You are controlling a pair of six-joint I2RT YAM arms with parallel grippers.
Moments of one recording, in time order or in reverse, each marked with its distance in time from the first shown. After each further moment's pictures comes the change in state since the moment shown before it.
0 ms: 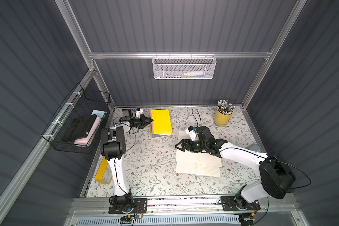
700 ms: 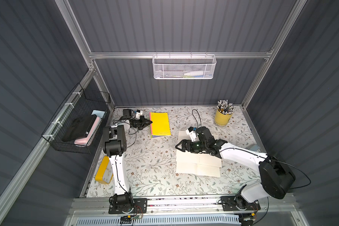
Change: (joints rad) left arm 0.019 0.095 0.109 -0.175 -0.046 0.108; right arm 0.000 0.000 -0.013 0.005 0.004 0.008
